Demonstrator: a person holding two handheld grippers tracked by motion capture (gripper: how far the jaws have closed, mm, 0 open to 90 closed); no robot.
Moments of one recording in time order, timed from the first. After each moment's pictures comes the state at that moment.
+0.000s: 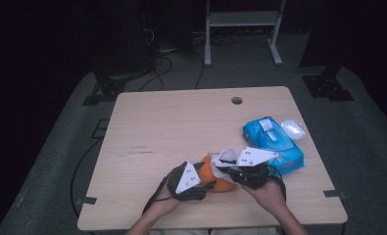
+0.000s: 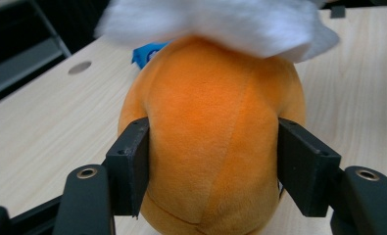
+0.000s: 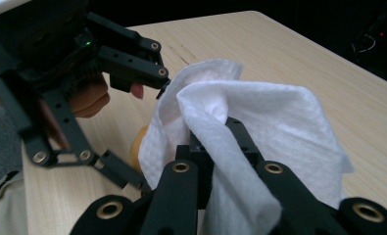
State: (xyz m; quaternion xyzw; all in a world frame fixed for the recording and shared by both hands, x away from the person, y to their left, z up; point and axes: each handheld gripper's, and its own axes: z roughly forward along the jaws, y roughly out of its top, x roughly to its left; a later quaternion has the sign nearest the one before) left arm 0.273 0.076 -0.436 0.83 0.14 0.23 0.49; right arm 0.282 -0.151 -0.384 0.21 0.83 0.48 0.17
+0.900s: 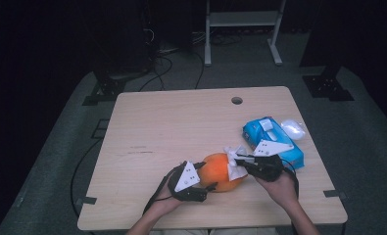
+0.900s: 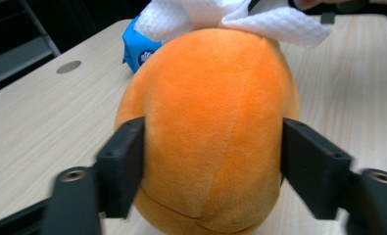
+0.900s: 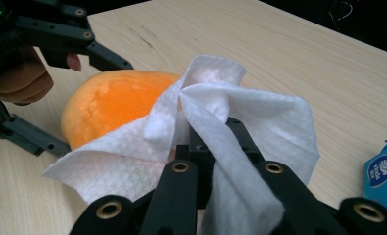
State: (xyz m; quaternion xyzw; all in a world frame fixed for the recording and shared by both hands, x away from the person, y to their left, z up) left arm 0.280 0.078 -0.439 0.82 0.16 0.19 0.51; right arm 0.305 -0.195 -0.399 0.28 0.82 0.47 0.16
